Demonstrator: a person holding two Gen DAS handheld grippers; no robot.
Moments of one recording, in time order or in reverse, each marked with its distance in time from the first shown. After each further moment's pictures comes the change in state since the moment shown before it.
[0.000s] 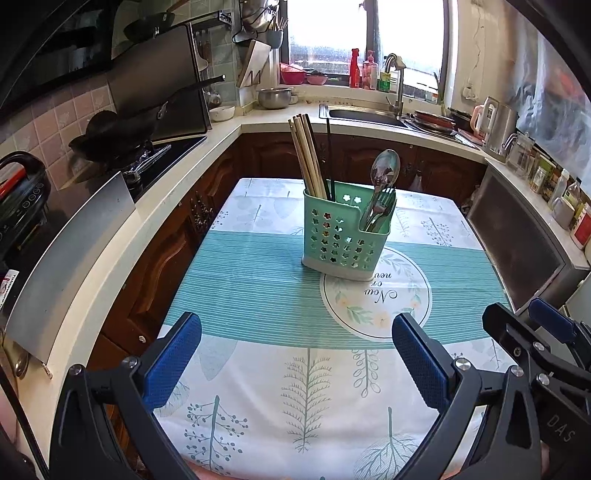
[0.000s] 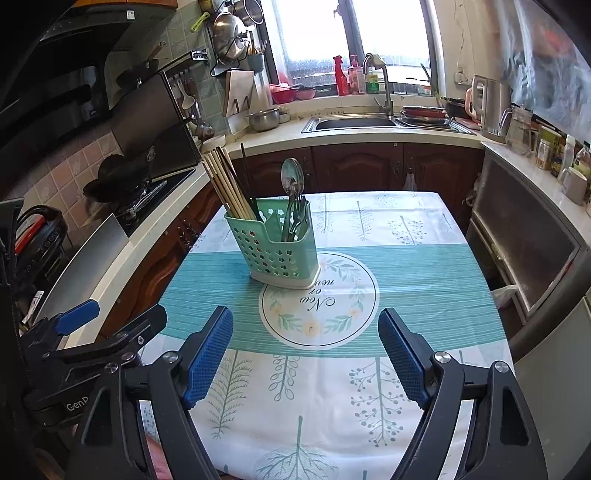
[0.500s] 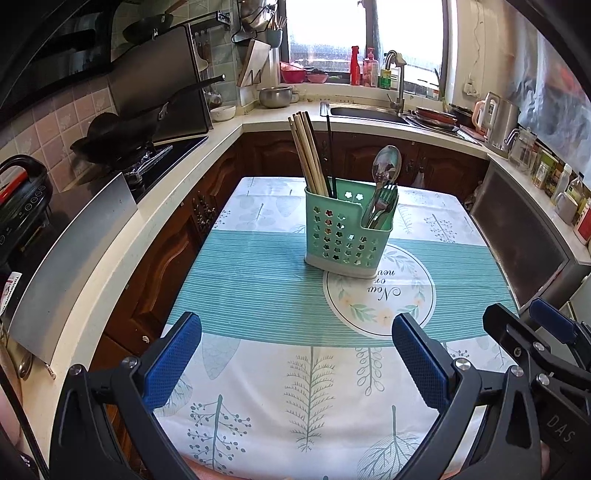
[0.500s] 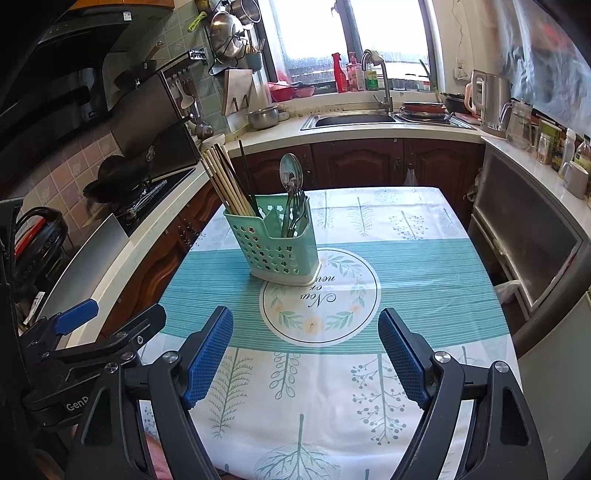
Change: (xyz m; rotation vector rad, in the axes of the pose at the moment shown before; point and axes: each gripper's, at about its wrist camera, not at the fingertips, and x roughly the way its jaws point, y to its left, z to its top) left arm 0.002 -0.001 -0.002 0.010 0.004 0.013; right arm 0.006 -0.001 0.002 0.007 0.007 0.004
